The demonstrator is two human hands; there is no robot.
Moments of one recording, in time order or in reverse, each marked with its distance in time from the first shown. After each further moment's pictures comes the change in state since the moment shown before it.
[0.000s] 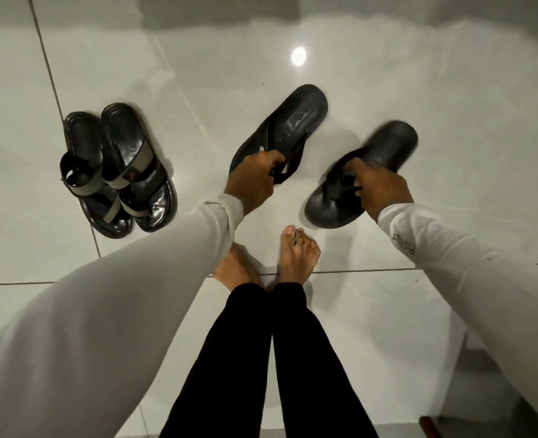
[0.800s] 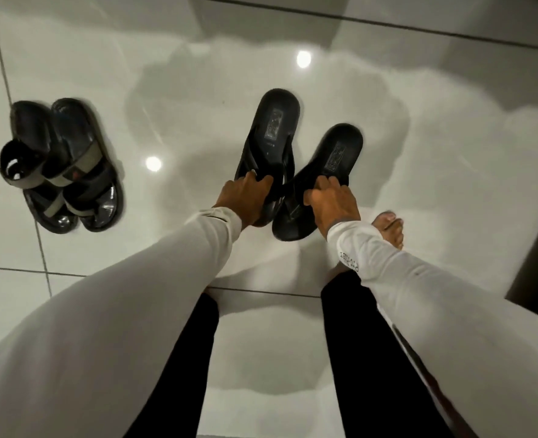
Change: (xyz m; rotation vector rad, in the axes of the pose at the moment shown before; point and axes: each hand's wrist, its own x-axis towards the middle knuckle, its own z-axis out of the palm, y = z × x) left_hand 0.049 0.084 0.042 0.342 -0.218 -0.085; right_hand 0.048 0.039 -0.025 -0.277 -0.089 -0.248
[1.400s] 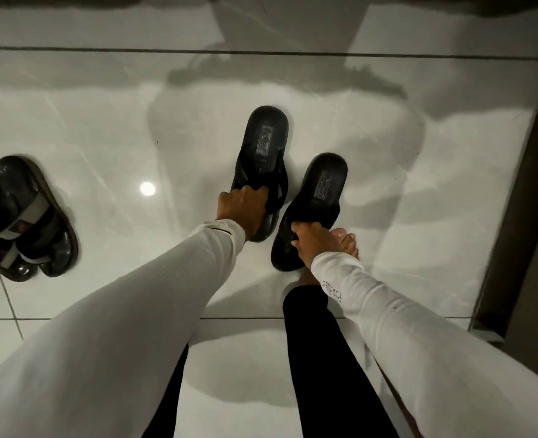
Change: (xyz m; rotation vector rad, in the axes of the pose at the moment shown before) left_hand 0.064 0.110 -0.020 0.177 0.028 -0.043; right_hand -0.030 0.085 0.011 0.387 -0.204 0.173
